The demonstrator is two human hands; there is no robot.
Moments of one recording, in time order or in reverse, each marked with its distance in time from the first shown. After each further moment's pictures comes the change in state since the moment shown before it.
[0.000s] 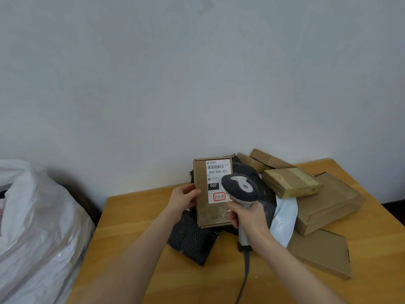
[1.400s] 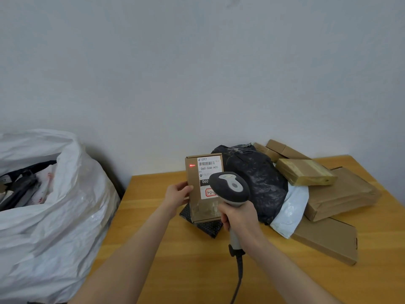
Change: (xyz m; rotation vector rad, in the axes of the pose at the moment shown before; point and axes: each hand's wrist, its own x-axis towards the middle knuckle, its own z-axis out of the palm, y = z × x) left_hand -0.077 -0.035 -0.048 0.012 0.186 -0.017; right_hand -0.093 0.007 0.021 -0.163 -0.211 0.011
